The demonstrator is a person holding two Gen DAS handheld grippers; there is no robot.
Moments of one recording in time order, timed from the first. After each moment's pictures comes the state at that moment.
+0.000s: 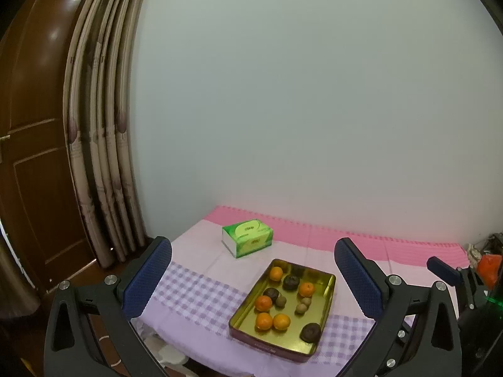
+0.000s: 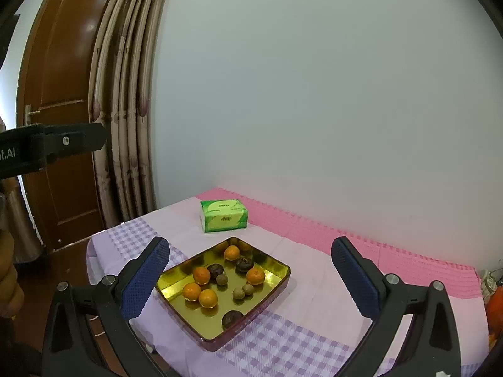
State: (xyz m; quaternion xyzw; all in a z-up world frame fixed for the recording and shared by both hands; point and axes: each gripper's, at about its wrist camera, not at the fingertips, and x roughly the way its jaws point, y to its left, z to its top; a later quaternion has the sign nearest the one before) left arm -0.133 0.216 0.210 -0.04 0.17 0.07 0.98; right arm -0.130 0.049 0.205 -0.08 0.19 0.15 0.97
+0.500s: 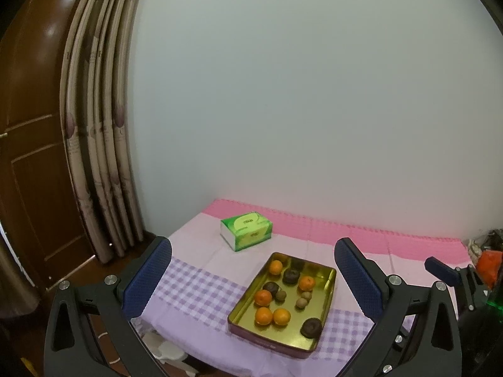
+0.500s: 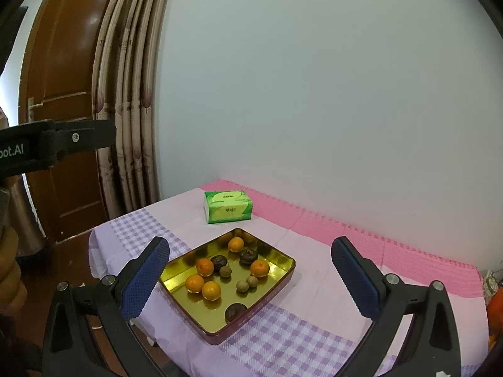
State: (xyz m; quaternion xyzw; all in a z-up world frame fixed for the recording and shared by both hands) left arm -0.125 0.216 0.201 -0.04 0.19 0.06 0.98; right arm -0.127 0.053 0.198 -0.09 0.20 0.16 0.96
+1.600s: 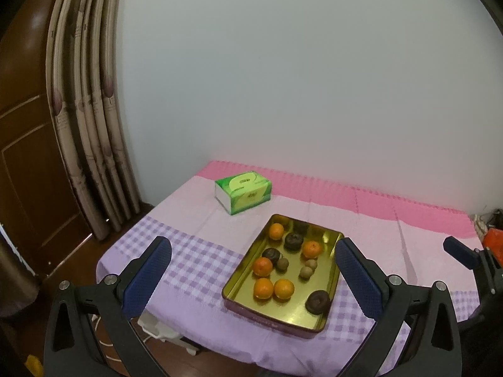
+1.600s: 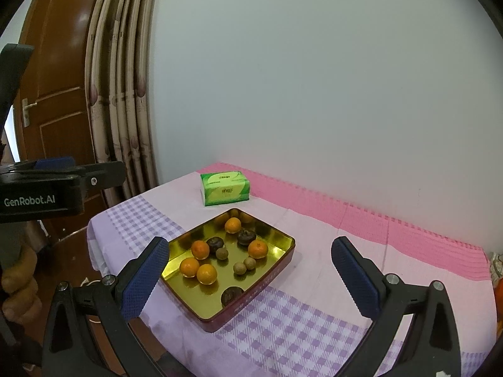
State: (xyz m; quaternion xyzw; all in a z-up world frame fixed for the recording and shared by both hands) left arm -0.082 0.211 0.141 -0.03 0.27 0.06 0.96; right arm -0.115 0.041 0.172 -0.07 0.24 0.16 0.96
